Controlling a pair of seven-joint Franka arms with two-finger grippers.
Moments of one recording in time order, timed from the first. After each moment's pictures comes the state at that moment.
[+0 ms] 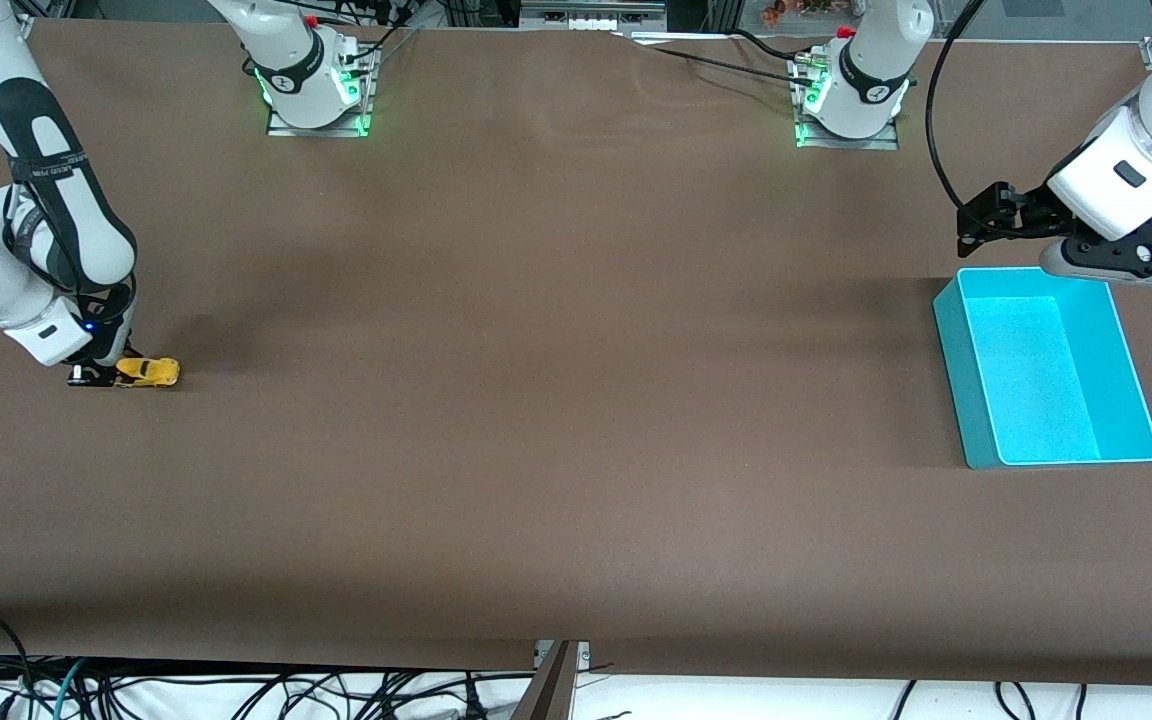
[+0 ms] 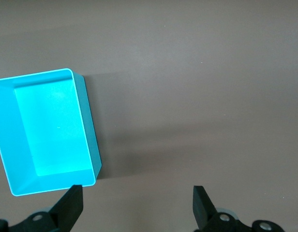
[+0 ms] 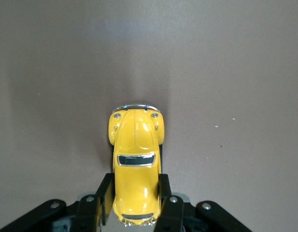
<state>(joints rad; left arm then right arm) -0.02 0.05 -0.11 -1.54 0.01 1.53 -0.03 -0.32 0.46 -0.05 -2.13 0.11 2.70 -2.04</state>
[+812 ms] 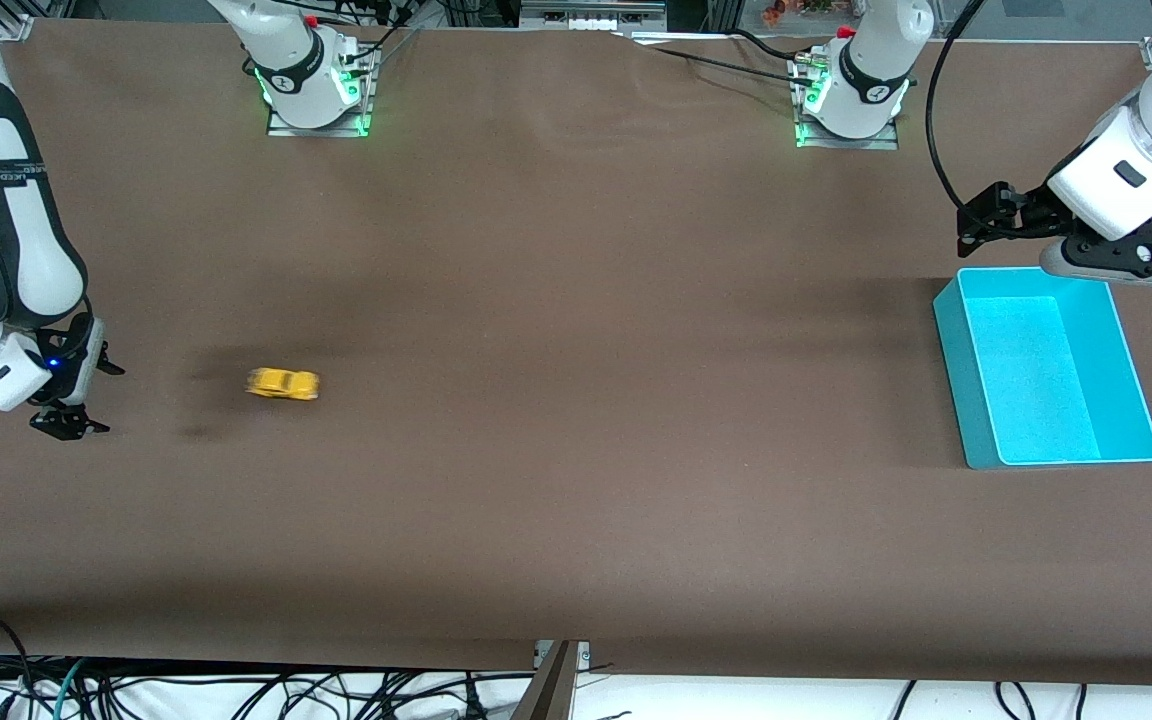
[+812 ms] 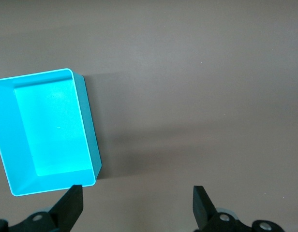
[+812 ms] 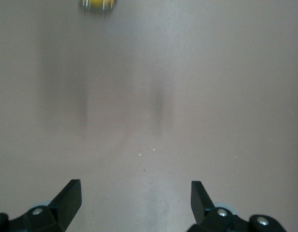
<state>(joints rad) -0.02 0.05 -0.11 -1.54 0.01 1.53 -0.03 -0.32 0.50 0.03 -1.84 0.13 2.40 -2.00</state>
